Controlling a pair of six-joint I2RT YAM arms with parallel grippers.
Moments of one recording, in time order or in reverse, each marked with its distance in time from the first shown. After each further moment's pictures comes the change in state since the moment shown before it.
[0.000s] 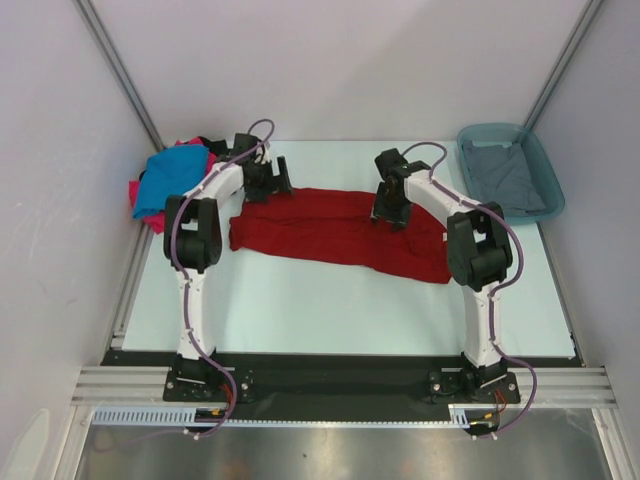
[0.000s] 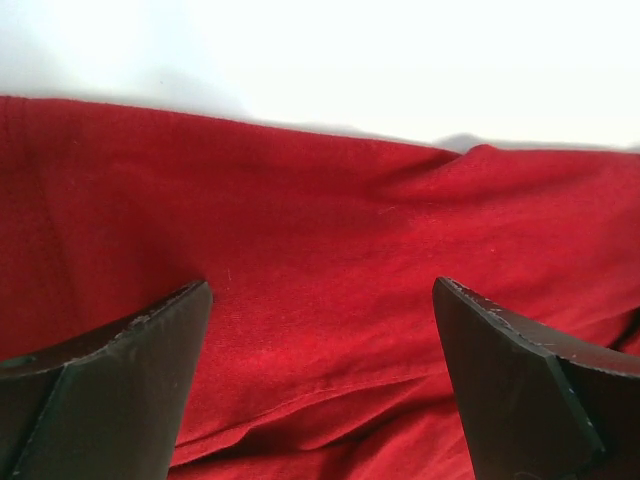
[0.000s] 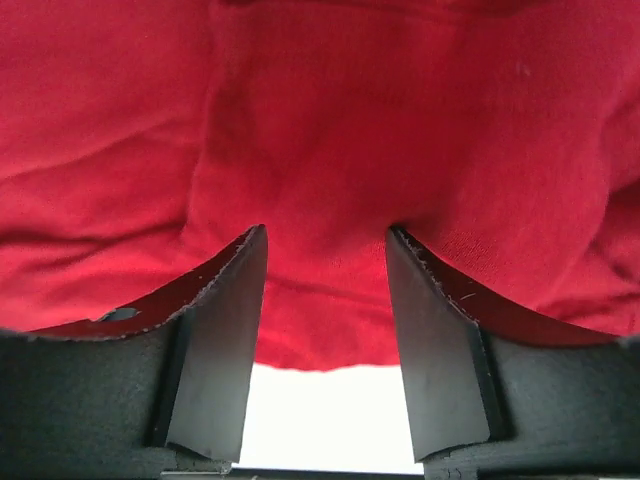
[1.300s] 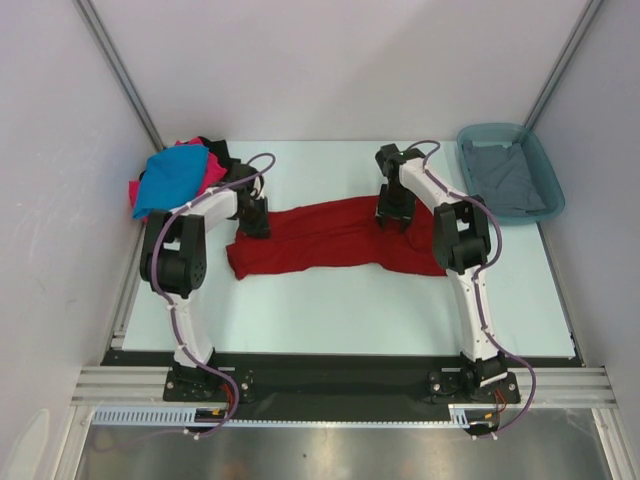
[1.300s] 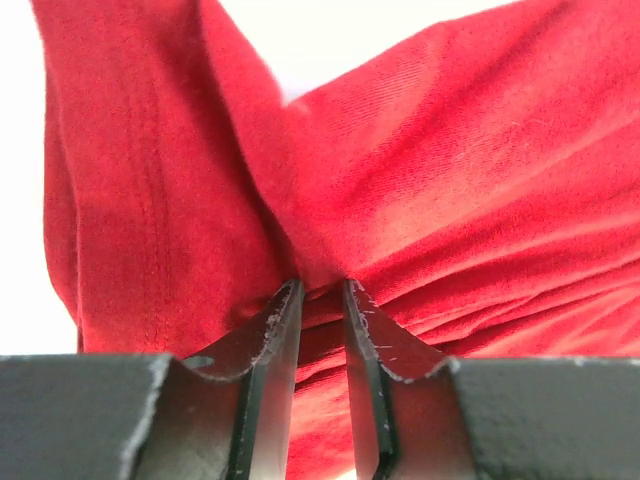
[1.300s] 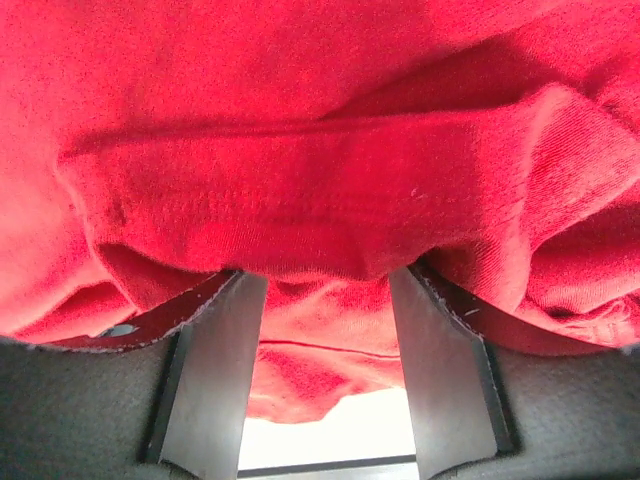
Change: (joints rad) left arm -0.036 -0.313 -0.493 -0.019 -0.167 0.062; right arm -0.044 0.283 0.356 -0.292 0.025 -0.074
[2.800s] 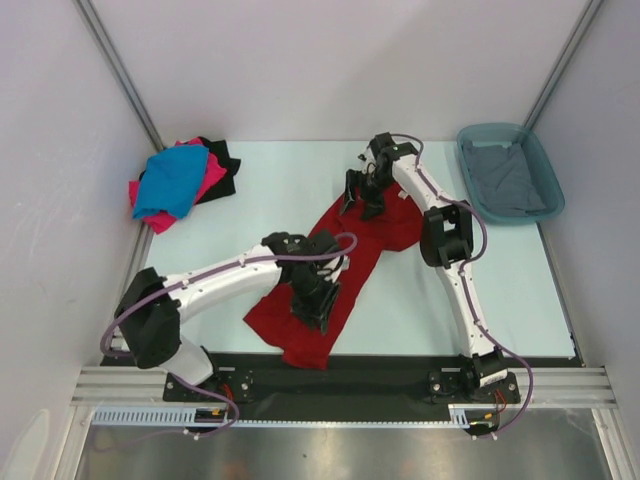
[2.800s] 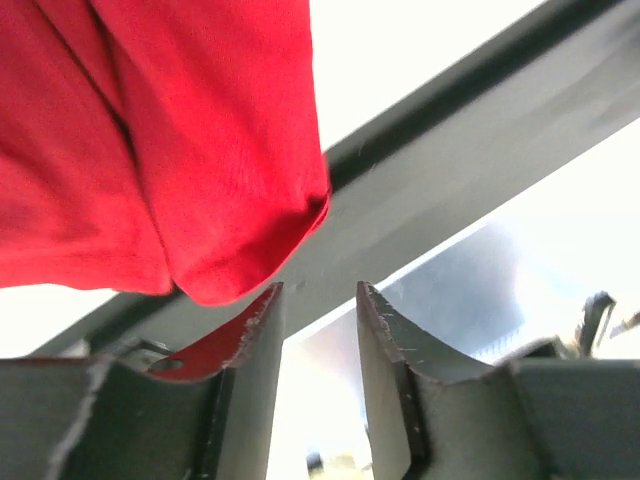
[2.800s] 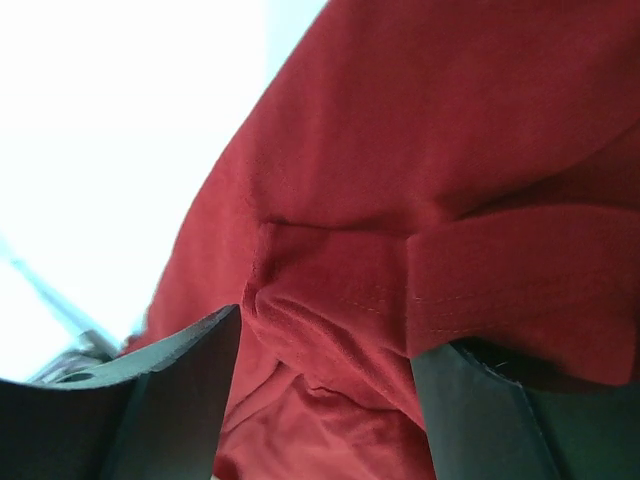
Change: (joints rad) left arm -0.752 -0.466 -0.242 -0.437 0.193 -0.225; right arm -0.001 0.265 0.436 -0.003 -0.672 -0.244
